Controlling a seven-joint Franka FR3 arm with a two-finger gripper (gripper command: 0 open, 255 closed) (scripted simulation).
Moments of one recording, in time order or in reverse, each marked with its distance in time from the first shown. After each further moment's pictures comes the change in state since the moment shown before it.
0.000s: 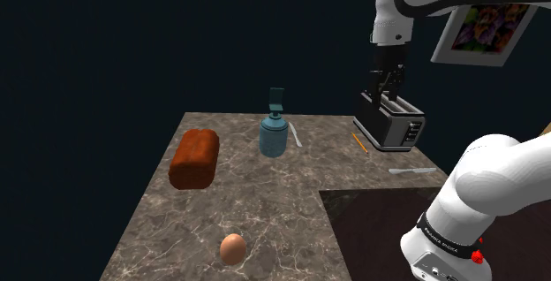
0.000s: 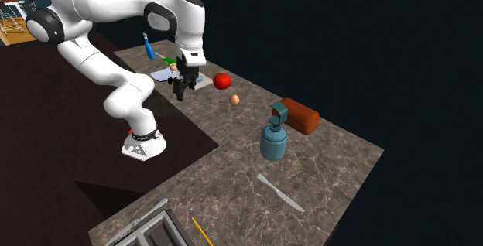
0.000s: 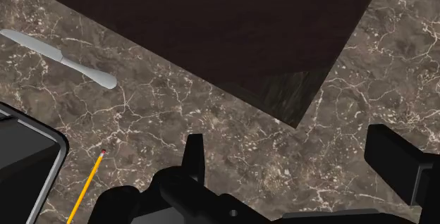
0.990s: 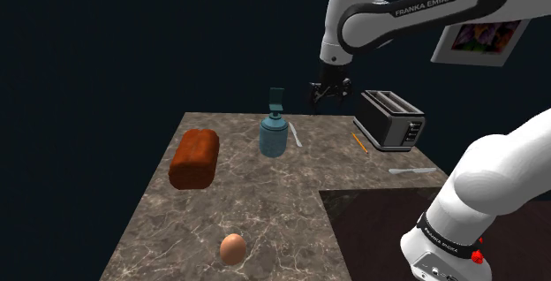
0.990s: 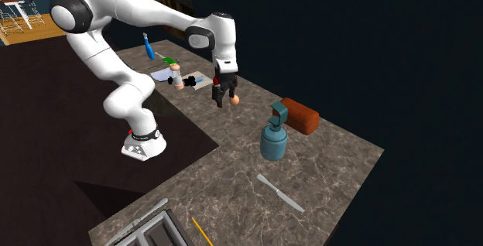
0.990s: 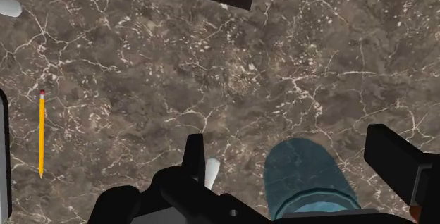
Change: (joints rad) arm -0.019 0.292 0.183 0.017 0.046 0.494 0.375
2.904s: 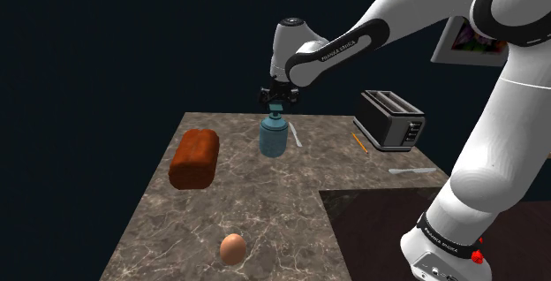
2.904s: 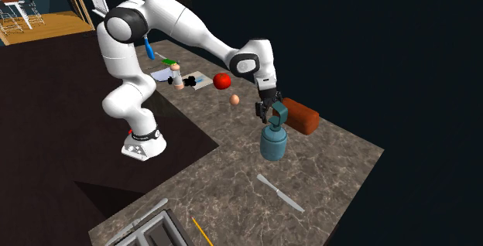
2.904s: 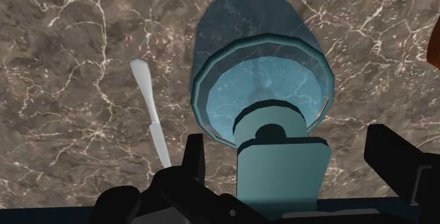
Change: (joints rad) arm -0.073 0.553 0.112 0.313 -0.354 0.419 0.563
